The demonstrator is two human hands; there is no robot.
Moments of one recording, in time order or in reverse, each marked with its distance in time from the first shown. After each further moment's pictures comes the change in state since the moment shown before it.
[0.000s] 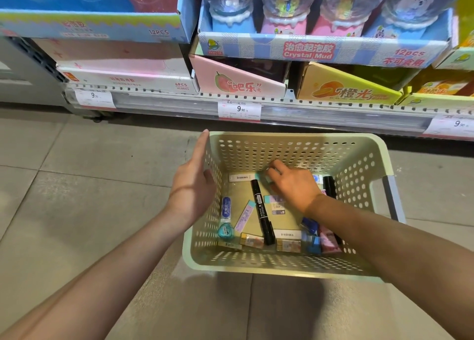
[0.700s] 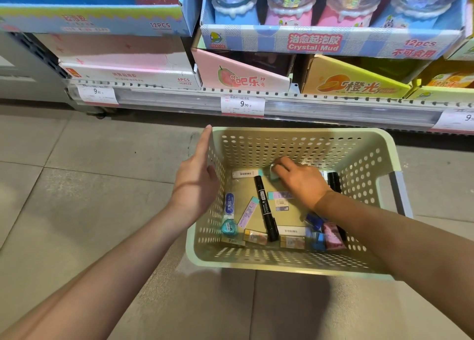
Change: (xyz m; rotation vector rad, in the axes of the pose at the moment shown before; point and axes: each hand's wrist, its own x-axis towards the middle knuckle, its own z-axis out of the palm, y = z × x) left_hand 0.003 -0.006 0.002 0.034 -0.004 0.024; right_hand -0.001 0.011 0.011 0.031 0.064 -0.062
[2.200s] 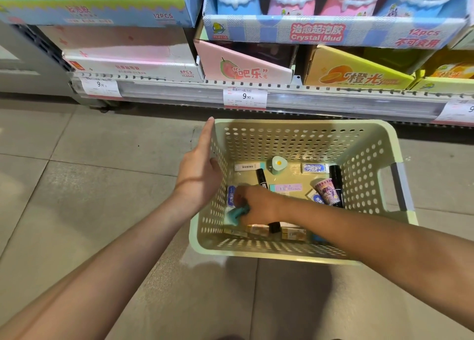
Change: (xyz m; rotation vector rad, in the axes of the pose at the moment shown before) left_hand -0.001 0.004 -0.001 0.075 0.025 -0.016; right_hand 0.021 -0.091 -0.025 0.727 -0.580 0.111
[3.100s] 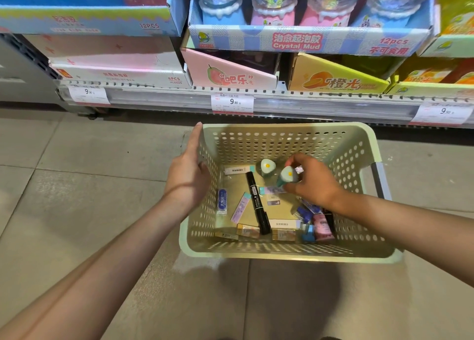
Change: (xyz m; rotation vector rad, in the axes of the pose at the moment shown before) left_hand -0.002 0.006 -0.001 -0.027 0.006 -0.038; right_hand -0.070 0.057 -0.050 0.170 0.604 0.215
